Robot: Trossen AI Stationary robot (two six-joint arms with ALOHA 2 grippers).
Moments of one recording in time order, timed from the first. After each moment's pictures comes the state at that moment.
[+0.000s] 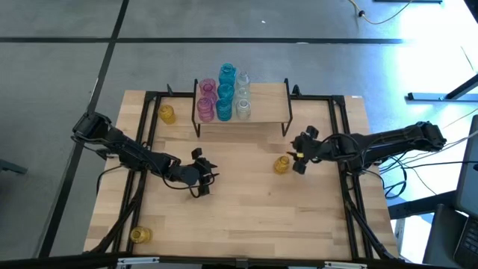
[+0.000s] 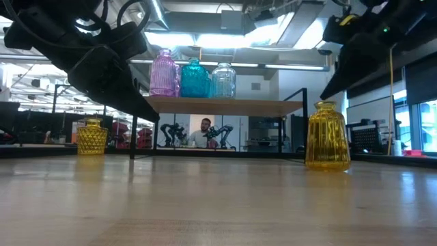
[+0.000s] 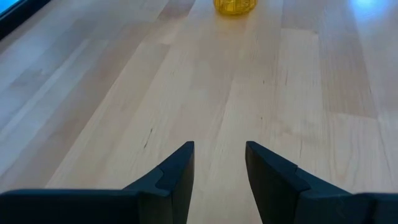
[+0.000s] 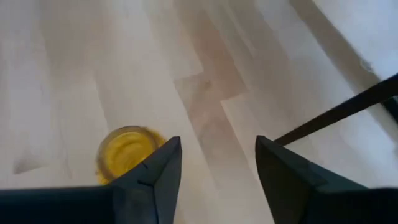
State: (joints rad) left arm -0.33 1.42 0.51 0.20 -0.54 -0.34; right arm 0.12 1.01 0.67 -0.55 0.41 0.28
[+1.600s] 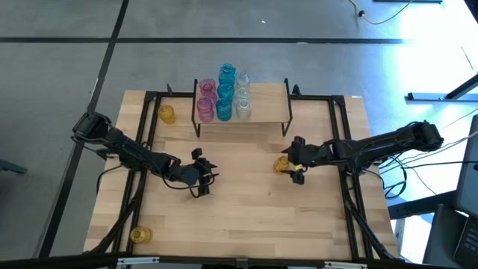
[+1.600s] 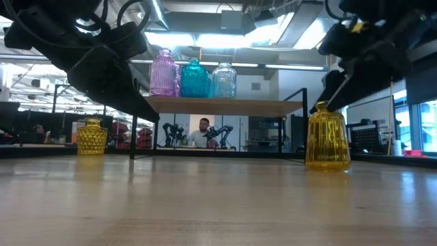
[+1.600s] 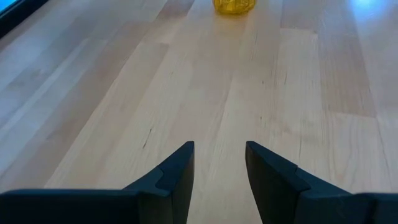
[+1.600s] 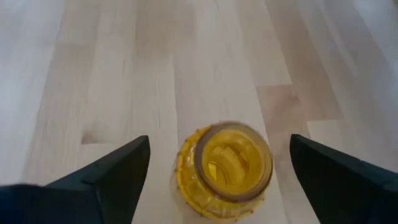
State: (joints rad) left arm -0.33 1.42 0.51 0.20 -0.53 -0.34; right arm 0.12 1.06 0.51 -0.21 0.17 0.09
